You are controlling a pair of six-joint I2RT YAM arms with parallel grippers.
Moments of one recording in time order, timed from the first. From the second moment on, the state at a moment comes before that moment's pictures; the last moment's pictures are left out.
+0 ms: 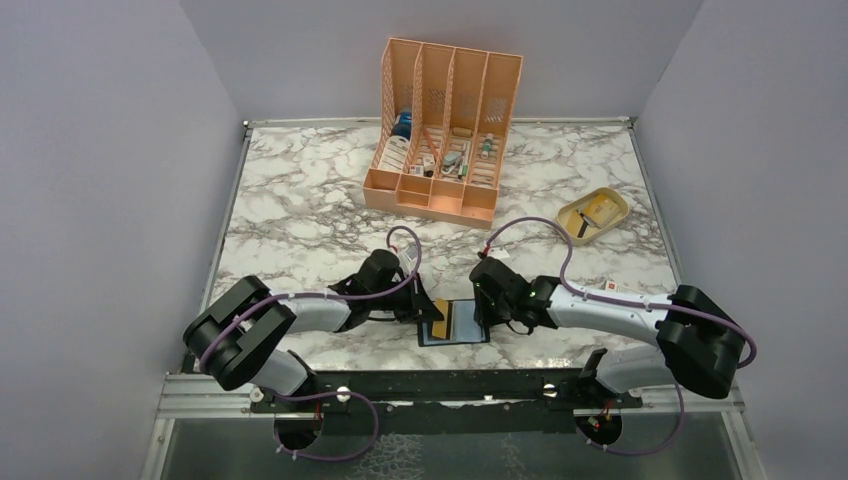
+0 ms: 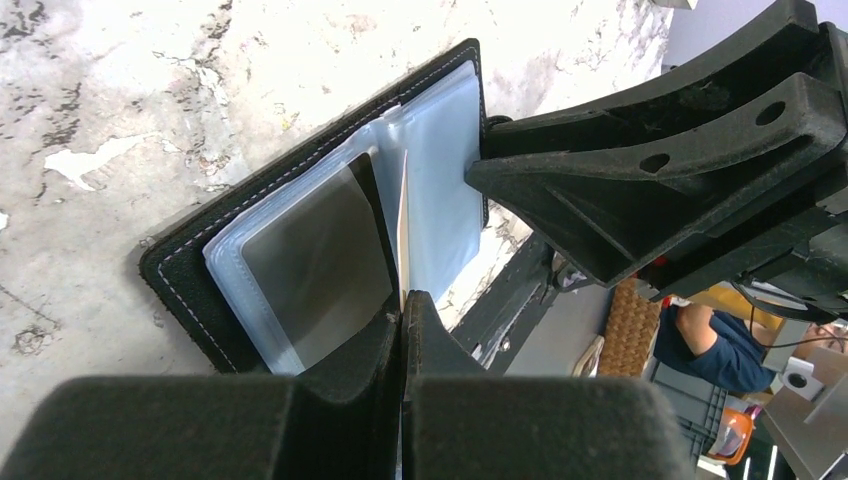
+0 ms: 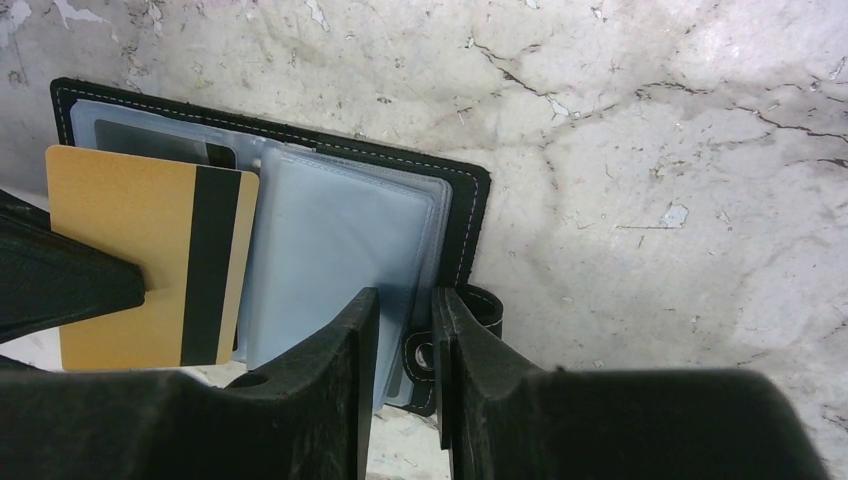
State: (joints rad) left arm -0.75 1.44 0.40 0.38 0.49 -0.99; right arm 0.95 1.33 0.63 -0.34 0.21 0.70
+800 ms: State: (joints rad) left arm -0.76 1.50 0.42 0.42 0.51 -1.04; right arm 0.95 1.30 0.60 -0.31 0.20 0.72
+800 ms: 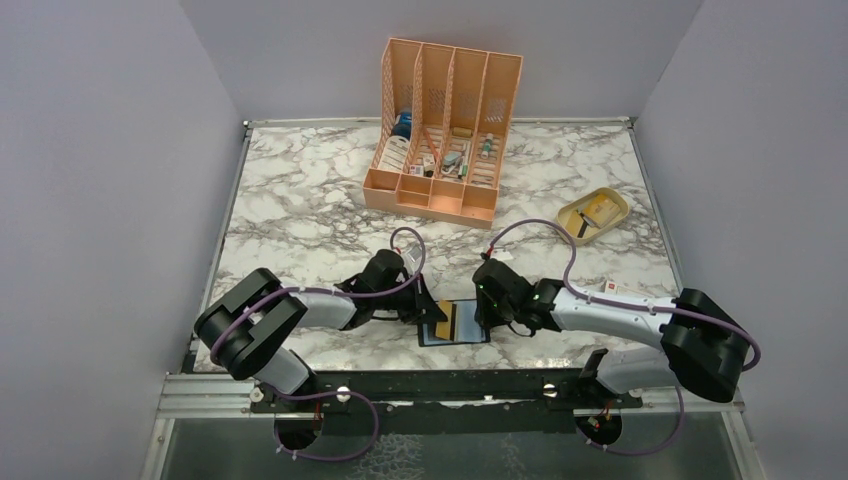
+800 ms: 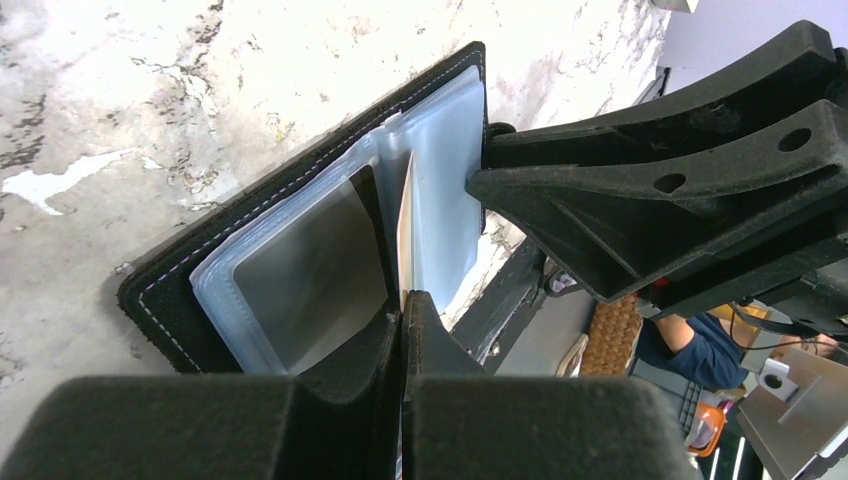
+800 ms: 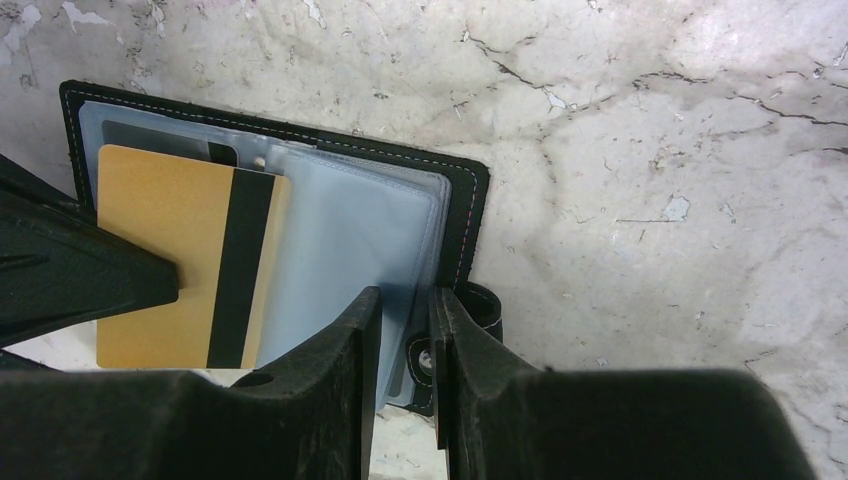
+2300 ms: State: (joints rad) left arm -0.81 1.53 0.43 0.45 0.40 -1.09; right arm 0.95 1.17 0.51 -0.34 0.16 0.80
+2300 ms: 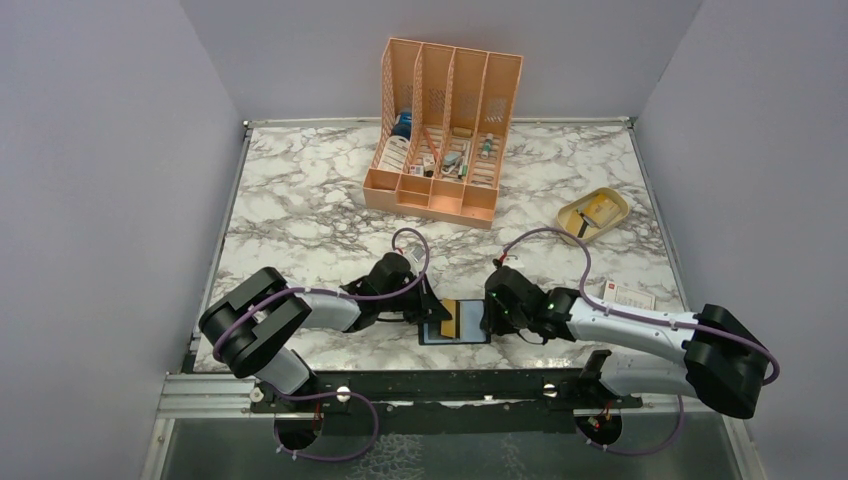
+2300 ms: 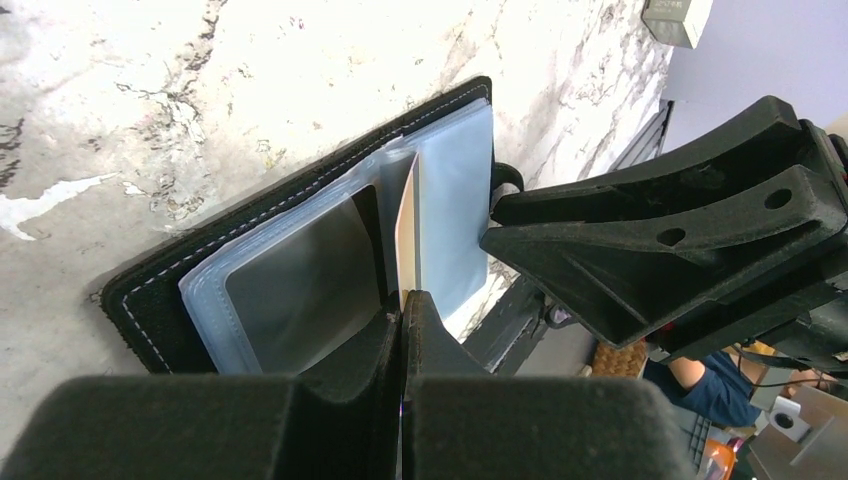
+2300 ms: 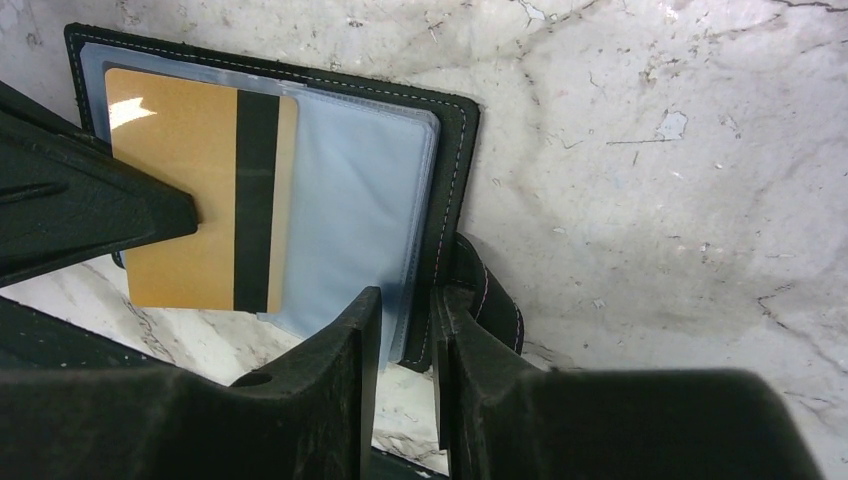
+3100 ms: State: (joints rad) left arm -0.82 1.49 0.40 0.47 0.33 -1.04; right arm 0.95 1.15 0.48 -0.29 0.12 0.83
